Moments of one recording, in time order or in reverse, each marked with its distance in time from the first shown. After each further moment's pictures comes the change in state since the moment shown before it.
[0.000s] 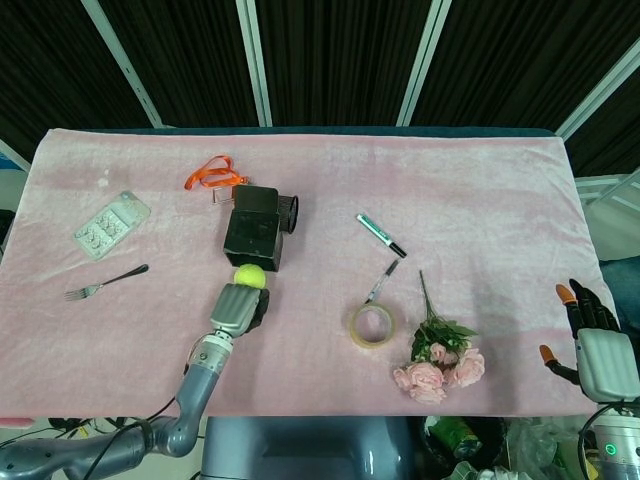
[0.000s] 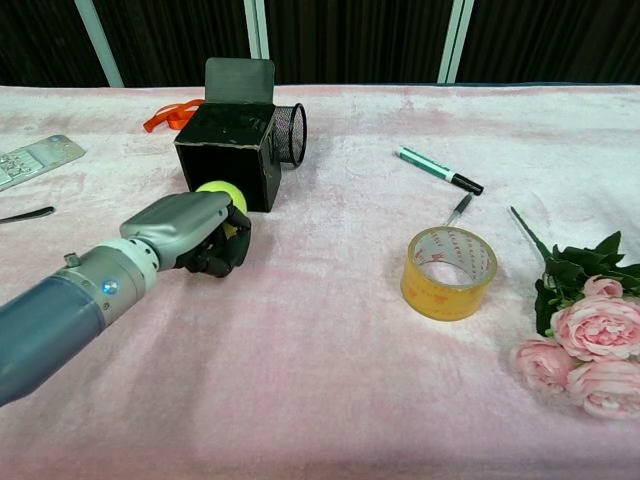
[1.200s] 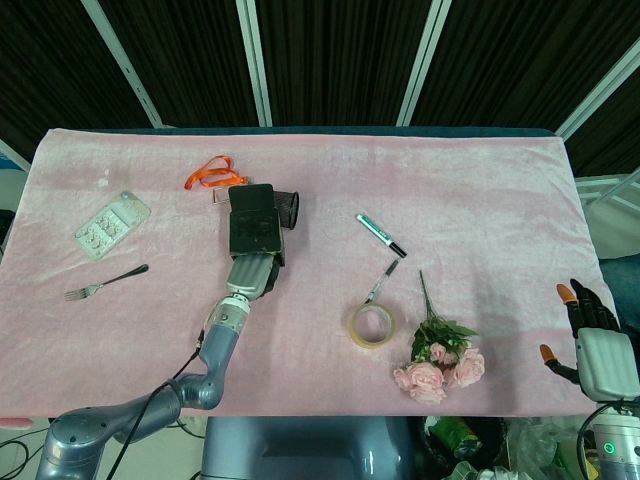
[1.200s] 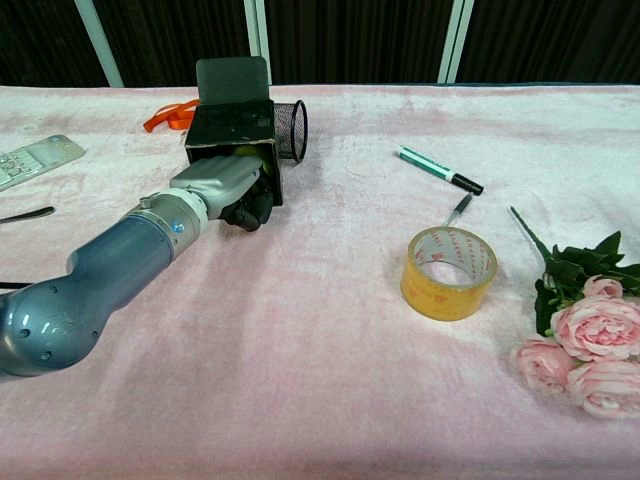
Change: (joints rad) left arm -0.247 -0.124 -0.100 0.368 -0.091 -0.101 -0.078; right arm 0.000 -0.004 0.006 -0.007 0.018 -0.006 -0.011
